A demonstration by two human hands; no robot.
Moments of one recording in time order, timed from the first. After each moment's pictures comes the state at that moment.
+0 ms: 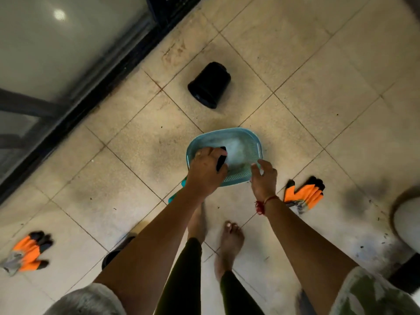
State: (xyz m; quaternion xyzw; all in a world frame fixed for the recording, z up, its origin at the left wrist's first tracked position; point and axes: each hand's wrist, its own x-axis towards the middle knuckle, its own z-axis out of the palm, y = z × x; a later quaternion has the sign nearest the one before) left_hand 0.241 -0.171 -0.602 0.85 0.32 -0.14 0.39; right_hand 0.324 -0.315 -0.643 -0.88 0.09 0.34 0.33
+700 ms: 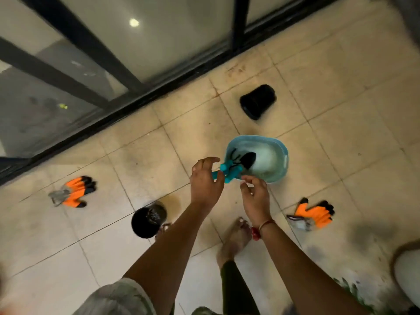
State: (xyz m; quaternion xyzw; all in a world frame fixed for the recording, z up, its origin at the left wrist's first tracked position) left_hand 0.129 -0.201 -0.501 0.73 0.55 0.05 0.40; right_hand 0.218 -0.300 -0.512 -0.84 -0.13 0.38 0.36
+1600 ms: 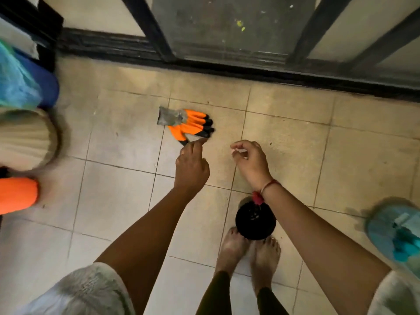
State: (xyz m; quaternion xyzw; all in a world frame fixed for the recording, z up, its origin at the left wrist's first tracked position) left_hand -0.358 -0.080 -0.641 0.63 0.73 0.10 0.24; right_hand -0.200 -0.044 -0.630 -0.66 -0.50 0.53 0.17
